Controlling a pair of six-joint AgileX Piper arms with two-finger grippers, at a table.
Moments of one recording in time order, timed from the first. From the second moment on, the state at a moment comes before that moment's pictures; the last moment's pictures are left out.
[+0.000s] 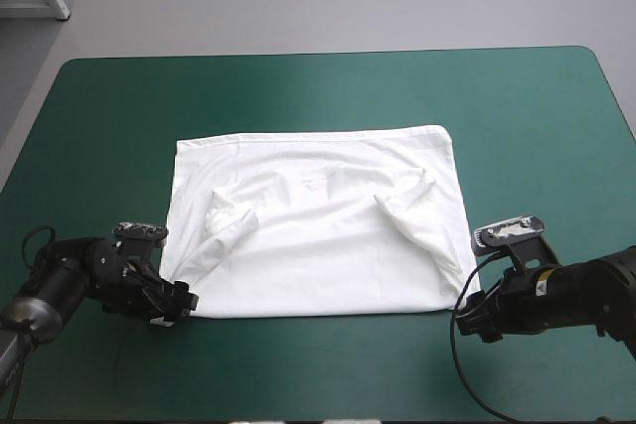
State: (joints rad) left arm -0.06 1.21 -0.64 -0.17 0.89 0.22; right arm 0.35 0.90 -0.86 0.19 1.20 -0.03
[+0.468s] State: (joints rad) left arm -0.23 1.32 -0.67 -0.13 0.88 0.22; right arm 0.35 0.98 -0.86 0.12 1.11 -0.05
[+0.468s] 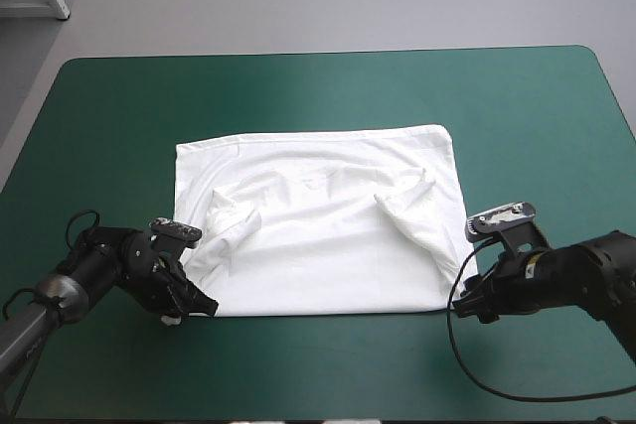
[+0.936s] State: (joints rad) left arm -0.23 1.32 -0.67 -0.14 0.88 0.21; right arm 0.35 1.28 -0.81 0.11 0.95 -0.08
